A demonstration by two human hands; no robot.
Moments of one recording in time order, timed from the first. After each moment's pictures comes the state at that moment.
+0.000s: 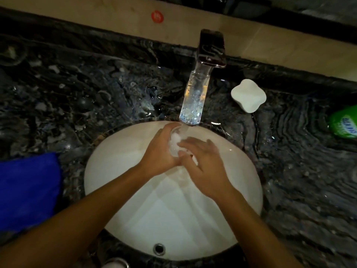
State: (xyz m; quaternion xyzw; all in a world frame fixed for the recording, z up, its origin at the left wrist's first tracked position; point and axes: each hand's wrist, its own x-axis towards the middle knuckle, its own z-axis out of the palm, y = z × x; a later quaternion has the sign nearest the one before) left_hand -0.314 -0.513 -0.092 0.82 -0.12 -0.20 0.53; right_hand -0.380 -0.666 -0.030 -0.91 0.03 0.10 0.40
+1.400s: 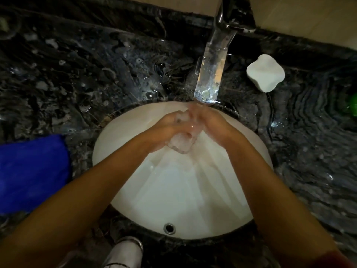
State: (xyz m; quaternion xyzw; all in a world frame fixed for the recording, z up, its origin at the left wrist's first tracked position) left_hand -0.287 -0.504 -0.087 0.59 0.02 -0.47 0.66; right_hand -0.304 -0.667 -0.054 -0.65 0.18 0.29 0.68
